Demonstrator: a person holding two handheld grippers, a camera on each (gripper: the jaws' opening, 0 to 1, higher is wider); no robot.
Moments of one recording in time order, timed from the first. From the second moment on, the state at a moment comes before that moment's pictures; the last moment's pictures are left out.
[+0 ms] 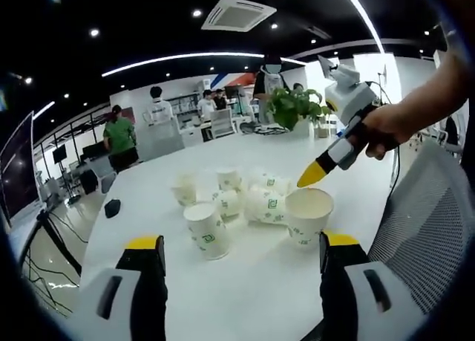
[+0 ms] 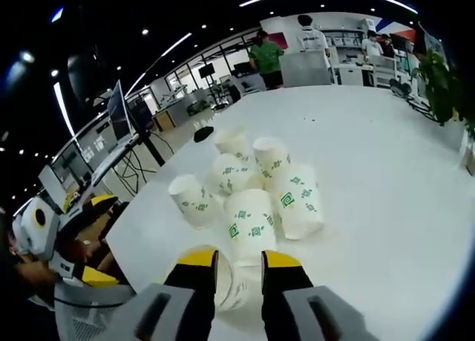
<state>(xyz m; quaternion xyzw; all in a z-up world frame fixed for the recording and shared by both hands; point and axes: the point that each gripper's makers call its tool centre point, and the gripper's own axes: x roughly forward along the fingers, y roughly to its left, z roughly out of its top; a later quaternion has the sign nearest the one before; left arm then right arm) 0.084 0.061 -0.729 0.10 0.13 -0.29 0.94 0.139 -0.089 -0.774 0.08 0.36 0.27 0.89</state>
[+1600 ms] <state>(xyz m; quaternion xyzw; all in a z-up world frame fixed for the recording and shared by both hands) 0.080 0.050 -0.732 0.05 0.15 -0.31 0.94 0.191 -0.058 -0.802 -0.04 0.42 0.34 0.84</state>
